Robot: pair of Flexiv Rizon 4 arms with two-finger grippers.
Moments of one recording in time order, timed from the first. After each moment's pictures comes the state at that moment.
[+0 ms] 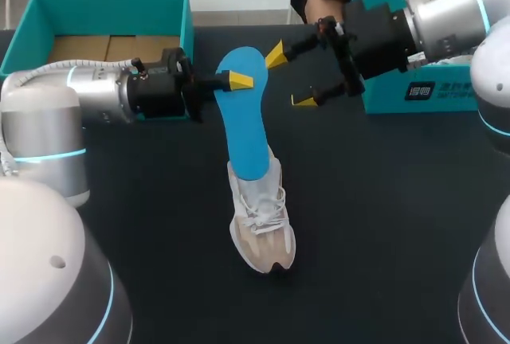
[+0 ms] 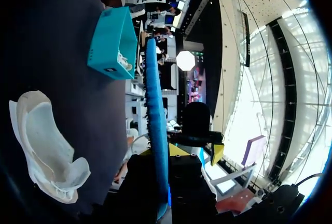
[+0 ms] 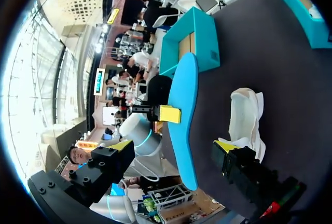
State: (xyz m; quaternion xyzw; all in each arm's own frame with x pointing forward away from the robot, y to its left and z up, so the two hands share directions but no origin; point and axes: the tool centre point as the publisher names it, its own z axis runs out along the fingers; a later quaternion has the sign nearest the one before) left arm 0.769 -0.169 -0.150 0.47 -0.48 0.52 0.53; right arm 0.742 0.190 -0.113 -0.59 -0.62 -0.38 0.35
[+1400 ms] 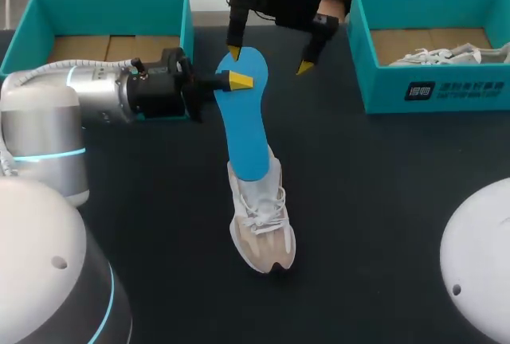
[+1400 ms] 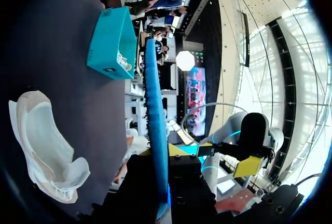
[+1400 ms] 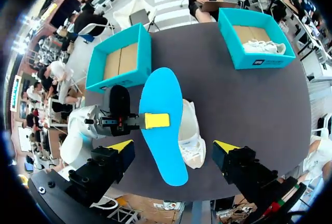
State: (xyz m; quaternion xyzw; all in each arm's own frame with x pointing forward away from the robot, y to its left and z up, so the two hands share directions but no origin) left arm 0.769 -0.169 -0.150 0.47 -0.48 0.52 0.53; right arm 0.742 0.211 -0.074 -0.73 -0.67 -0.13 0.01
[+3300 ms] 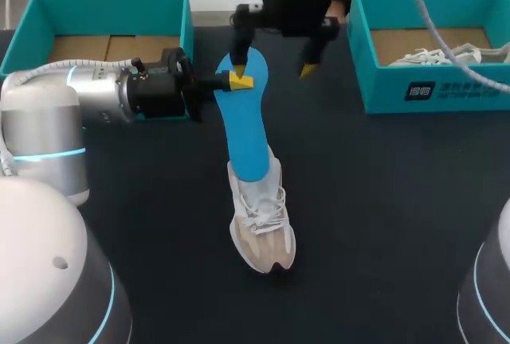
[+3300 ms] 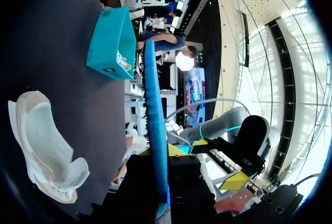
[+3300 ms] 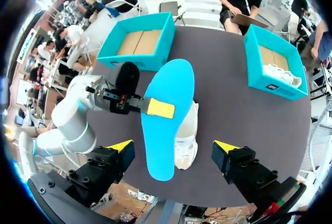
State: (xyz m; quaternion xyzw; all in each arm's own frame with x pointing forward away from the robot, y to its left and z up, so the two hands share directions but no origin) left arm 0.769 -0.170 -0.150 0.47 -0.48 0.52 0.53; right arm 0.731 0.203 -0.088 -0.62 -0.77 -0.14 0.03
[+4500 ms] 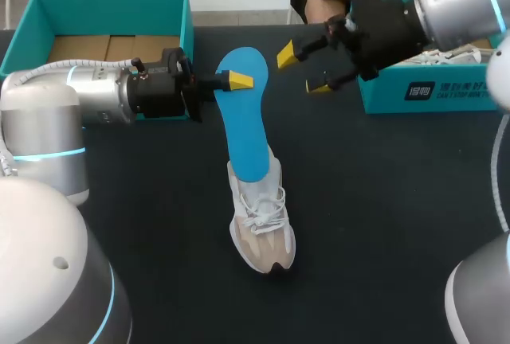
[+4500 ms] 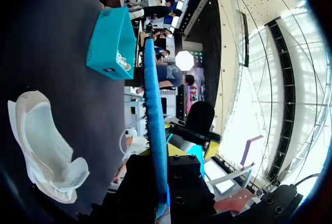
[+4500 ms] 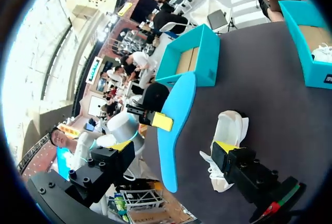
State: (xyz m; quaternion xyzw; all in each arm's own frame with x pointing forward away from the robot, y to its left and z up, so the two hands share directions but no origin) left arm 0.769 -0.169 -0.150 0.47 -0.48 0.52 0.53; right arm 0.754 0.168 -0.114 -0.55 -0.68 -0.42 0.26
